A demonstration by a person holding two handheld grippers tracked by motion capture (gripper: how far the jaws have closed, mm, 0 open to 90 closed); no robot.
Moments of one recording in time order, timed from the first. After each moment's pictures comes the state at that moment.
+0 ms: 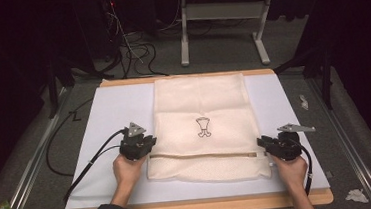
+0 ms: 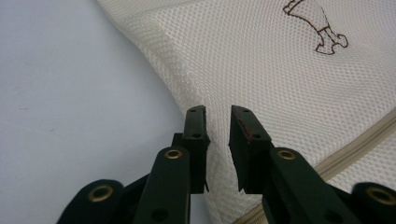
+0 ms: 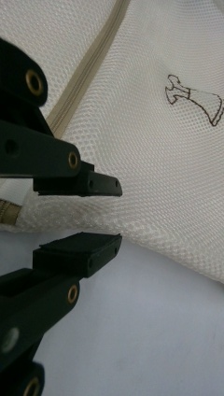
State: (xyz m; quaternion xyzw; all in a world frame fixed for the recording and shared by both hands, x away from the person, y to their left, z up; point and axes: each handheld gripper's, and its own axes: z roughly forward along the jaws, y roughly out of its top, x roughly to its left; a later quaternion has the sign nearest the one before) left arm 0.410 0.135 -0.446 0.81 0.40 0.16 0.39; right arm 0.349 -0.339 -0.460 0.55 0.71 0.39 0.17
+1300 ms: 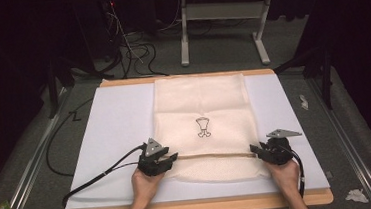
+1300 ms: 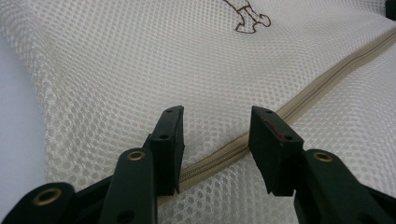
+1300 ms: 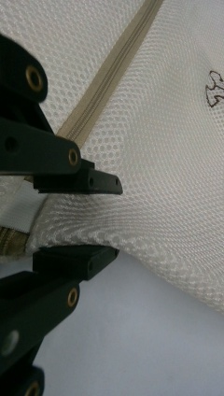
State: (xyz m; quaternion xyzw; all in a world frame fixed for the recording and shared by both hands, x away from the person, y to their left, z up) left arm 0.376 0.092 -0.483 0.81 0.37 0.13 0.44; right arm 0.347 -0.317 -0.478 0.53 0.75 0.36 0.17
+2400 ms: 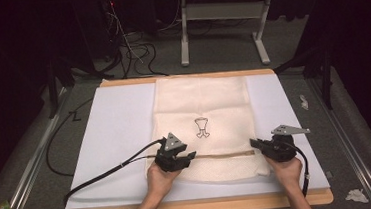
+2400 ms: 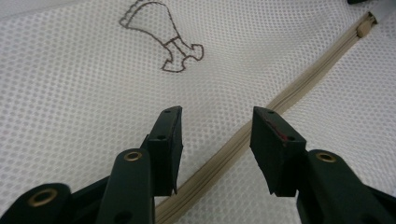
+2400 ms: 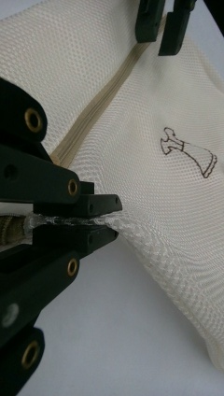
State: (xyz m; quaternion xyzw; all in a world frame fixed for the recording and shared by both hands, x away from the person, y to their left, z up) left arm 0.375 0.037 -0.462 0.84 0.31 0.10 0.44; right arm 0.343 -0.318 -0.451 0.49 0.74 0.44 0.15
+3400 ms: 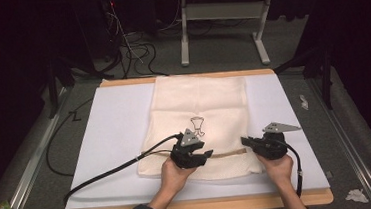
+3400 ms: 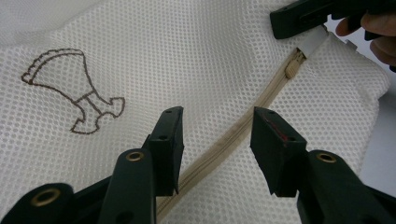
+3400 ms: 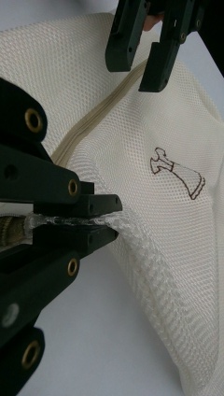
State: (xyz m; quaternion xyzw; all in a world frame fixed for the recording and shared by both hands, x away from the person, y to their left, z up) left arm 0.376 0.000 -0.444 0.84 0.28 0.07 0.46; right arm 0.352 -0.295 -0.446 0.47 0.74 0.45 0.14
